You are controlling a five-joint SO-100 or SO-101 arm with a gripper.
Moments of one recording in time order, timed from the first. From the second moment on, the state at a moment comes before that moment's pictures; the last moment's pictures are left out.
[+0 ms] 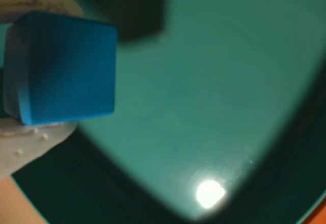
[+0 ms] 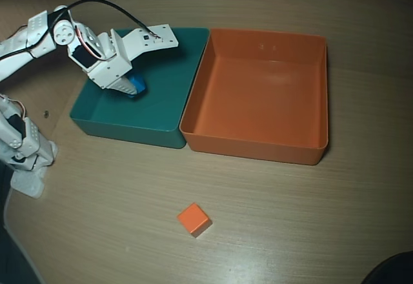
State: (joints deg) arm -39.8 96.7 98.5 66.5 -84.6
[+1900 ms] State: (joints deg) arm -0.7 94.8 71.5 66.5 -86.7
